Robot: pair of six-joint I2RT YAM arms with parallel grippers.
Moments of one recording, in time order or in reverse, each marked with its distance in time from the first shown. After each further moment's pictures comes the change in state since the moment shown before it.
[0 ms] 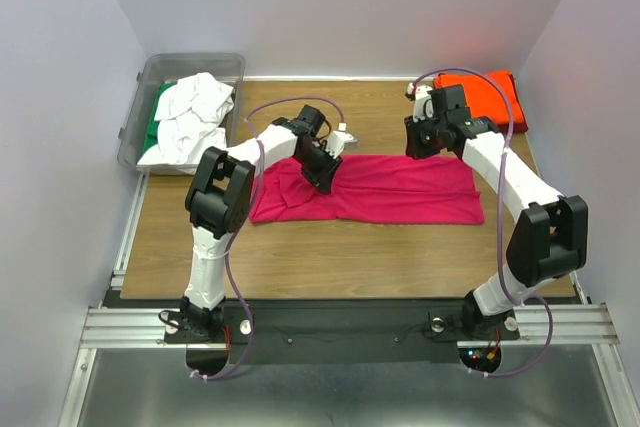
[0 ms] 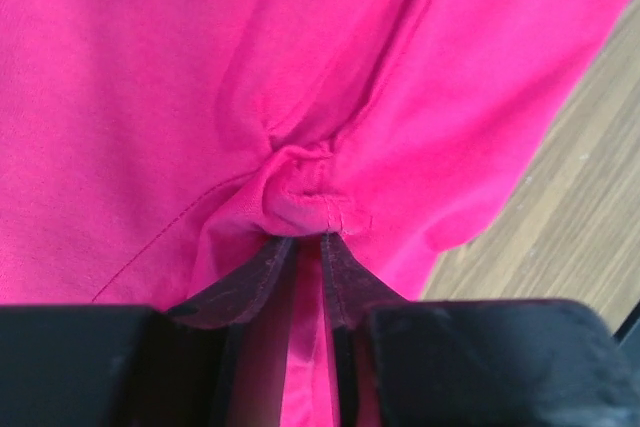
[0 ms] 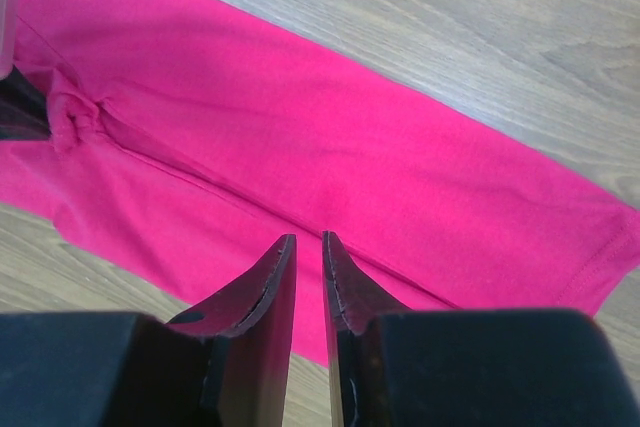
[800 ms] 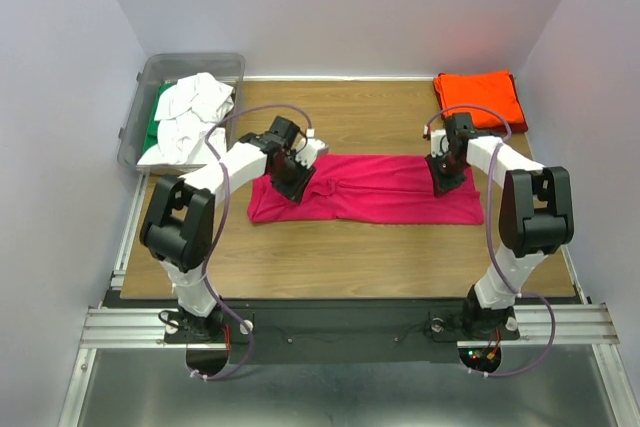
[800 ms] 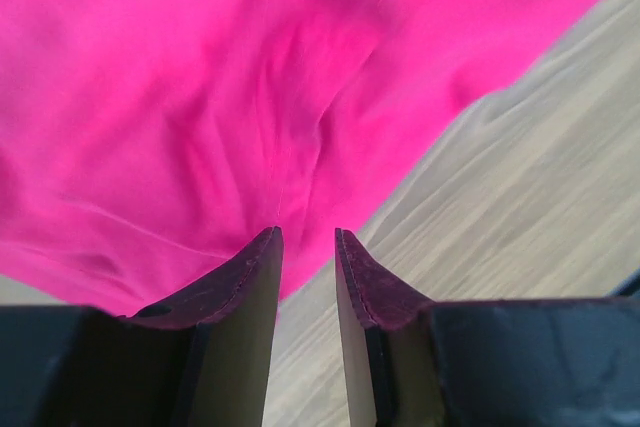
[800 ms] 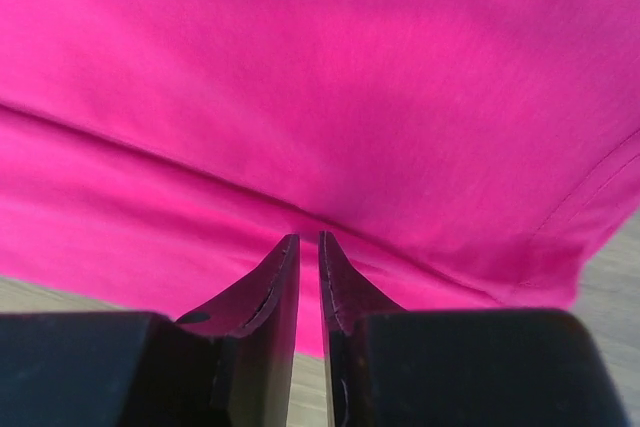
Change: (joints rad) left arm 0.040 -0.404 -0.315 0.032 -0.212 -0.122; right arm -0.187 0.194 -0.108 -0.119 0.040 -0.146
